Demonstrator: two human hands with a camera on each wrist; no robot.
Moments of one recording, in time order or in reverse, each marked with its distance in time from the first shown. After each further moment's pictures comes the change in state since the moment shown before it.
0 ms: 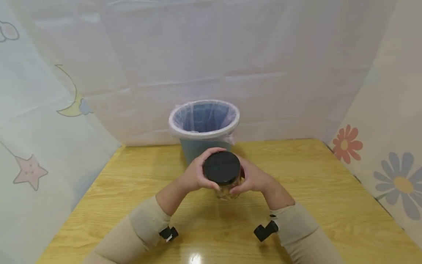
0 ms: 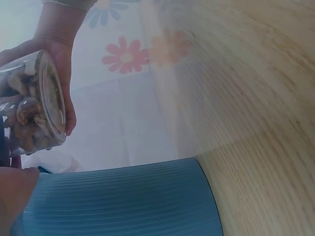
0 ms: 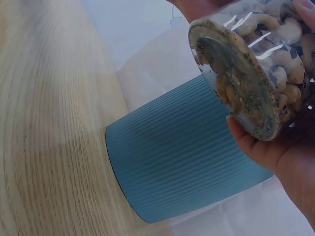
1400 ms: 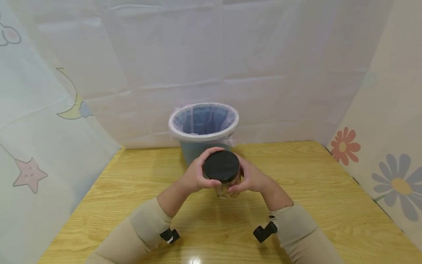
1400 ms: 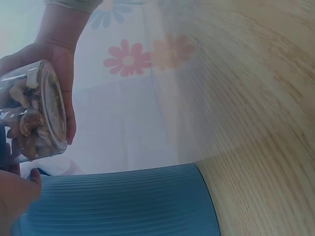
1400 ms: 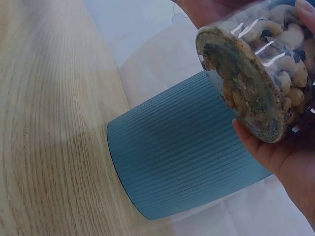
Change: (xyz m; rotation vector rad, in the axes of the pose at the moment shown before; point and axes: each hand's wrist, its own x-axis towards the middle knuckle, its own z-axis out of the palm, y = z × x) left_hand 0.003 -0.021 0.003 -0.078 0.032 -0.022; right_hand 0.000 -0.001 0.000 -0.024 0.090 0.045
